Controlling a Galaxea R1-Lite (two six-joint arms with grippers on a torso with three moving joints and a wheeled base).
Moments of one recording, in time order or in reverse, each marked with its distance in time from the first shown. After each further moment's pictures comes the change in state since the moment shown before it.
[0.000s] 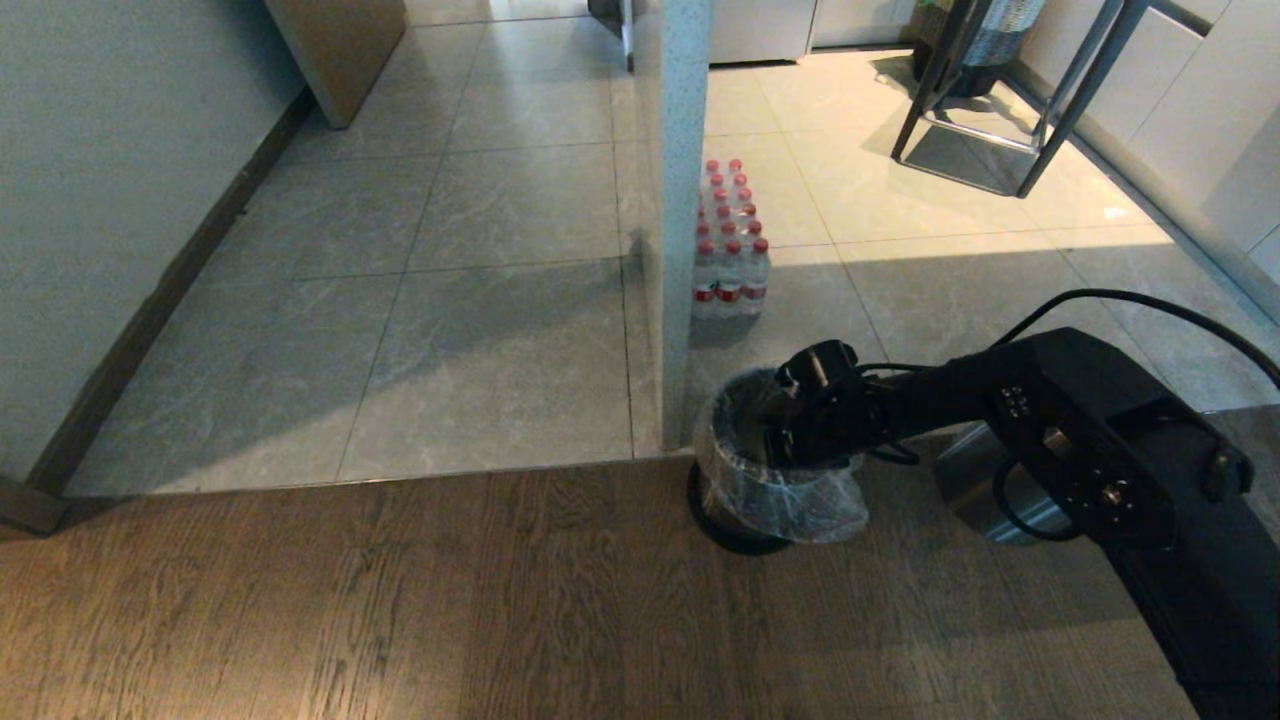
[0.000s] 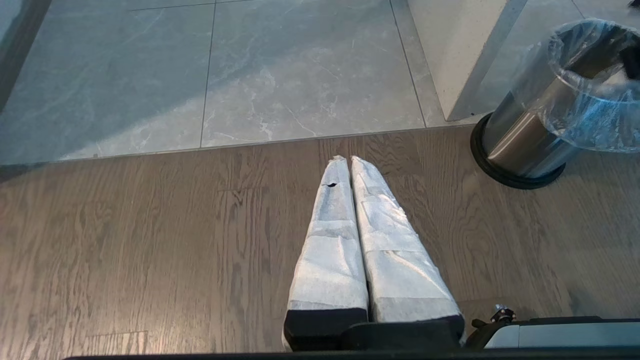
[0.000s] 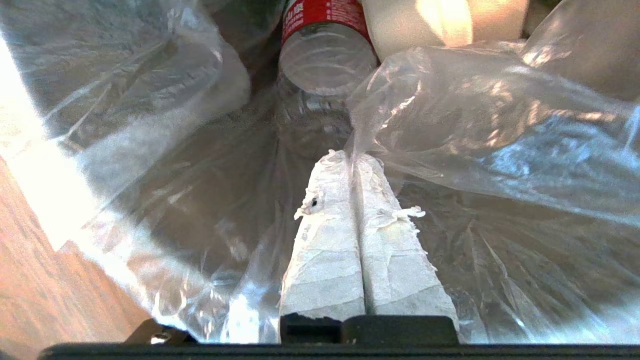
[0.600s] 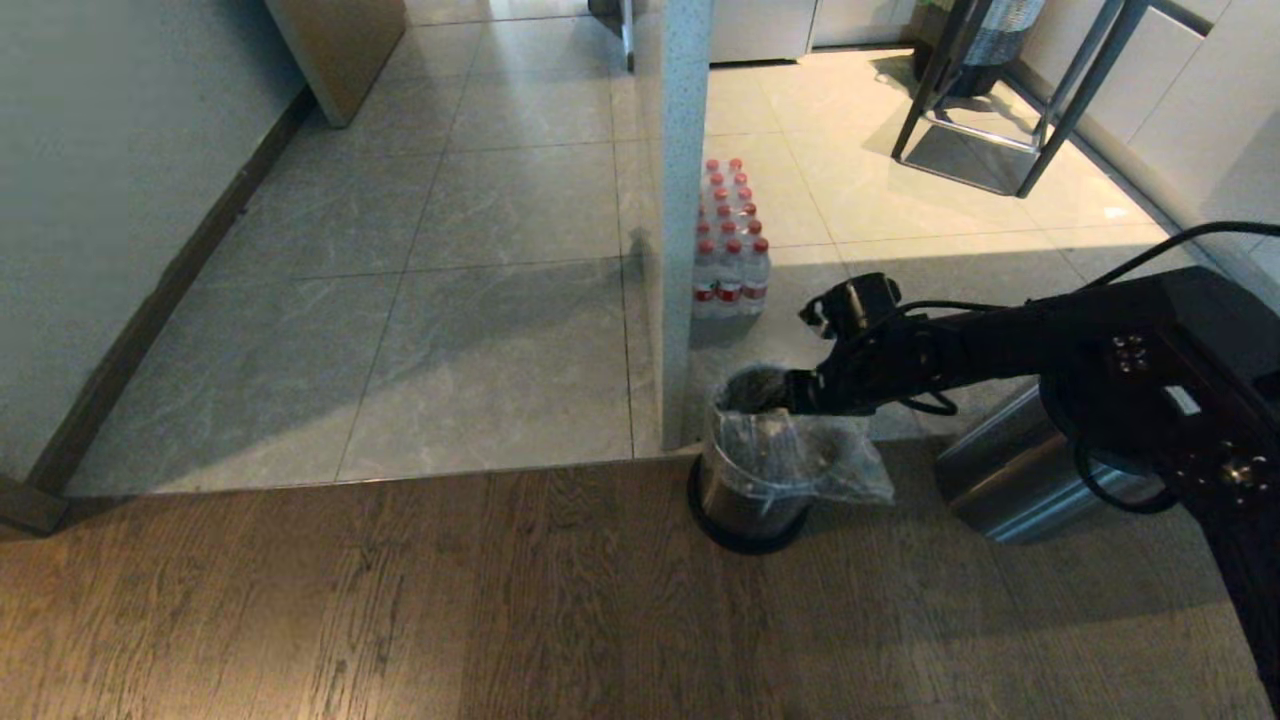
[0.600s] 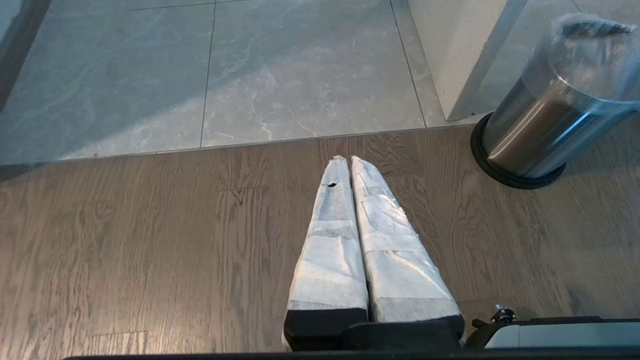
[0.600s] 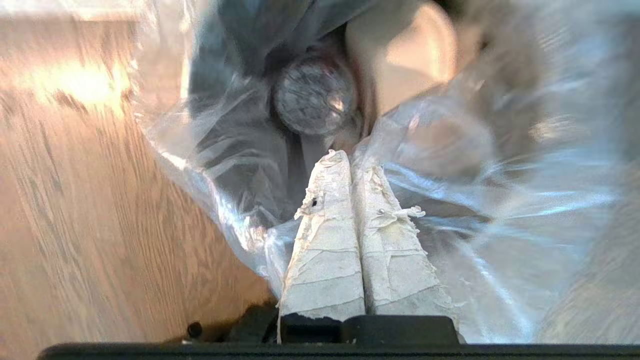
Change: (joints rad) left arm 0.000 0.000 0.000 0.000 0.000 0.000; right arm -0.019 -0.204 0.047 0.014 0.002 -0.006
